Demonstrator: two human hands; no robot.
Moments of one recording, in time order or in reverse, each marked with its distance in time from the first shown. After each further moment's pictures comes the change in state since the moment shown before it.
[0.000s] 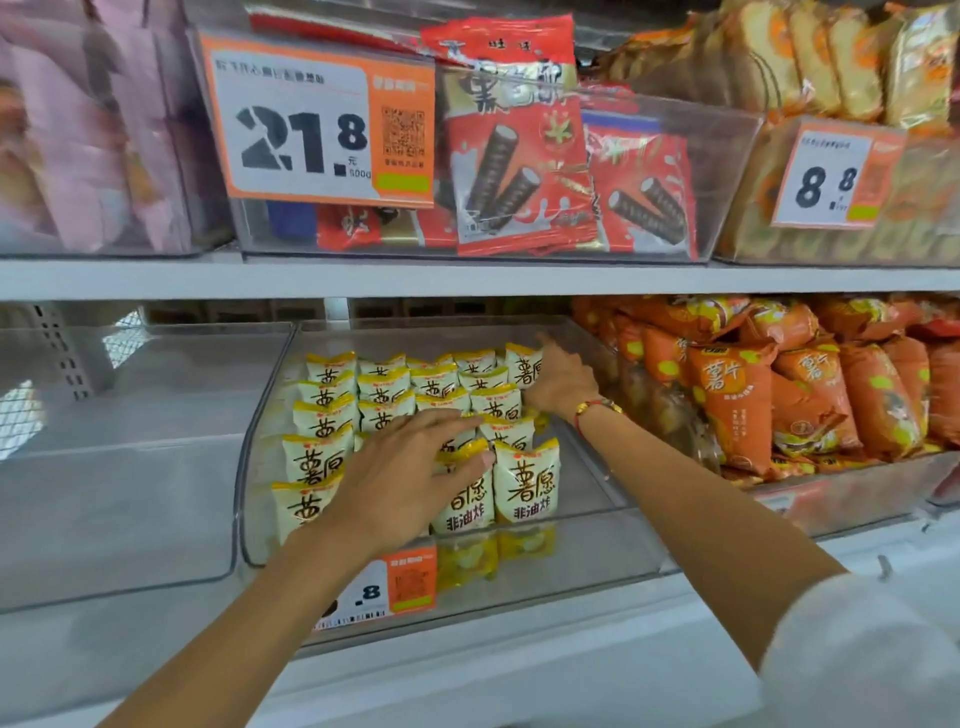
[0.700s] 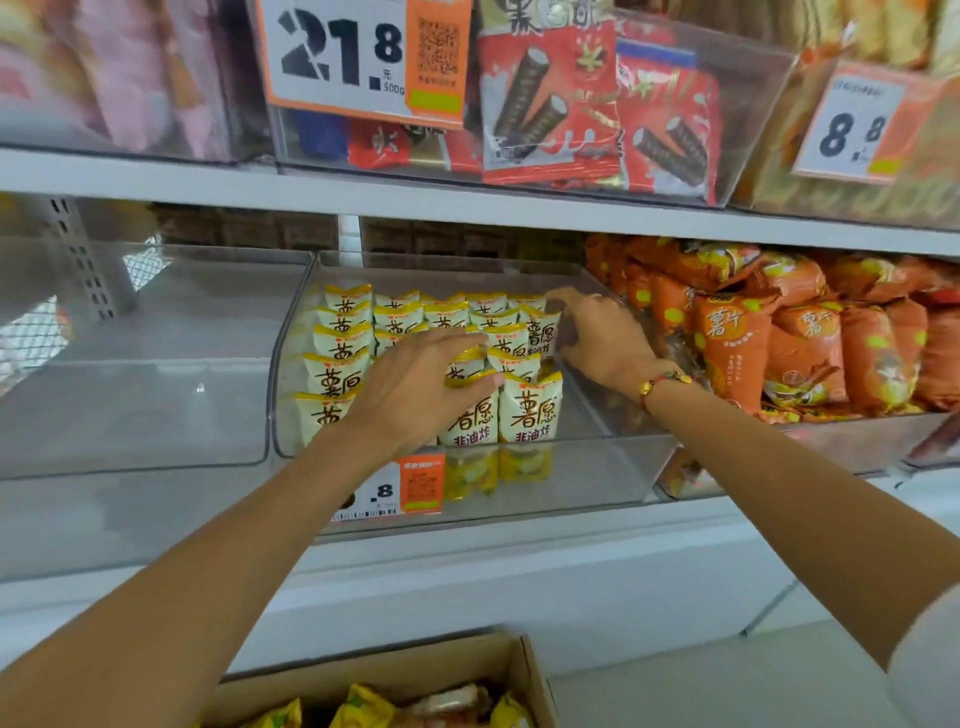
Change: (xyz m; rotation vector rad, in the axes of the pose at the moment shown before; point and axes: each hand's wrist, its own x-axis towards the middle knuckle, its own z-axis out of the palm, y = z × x) left_hand 0.004 0.000 -0.001 -0.009 0.144 0.007; right_hand -0.046 0.026 -0.030 -0.221 0.112 -0.390
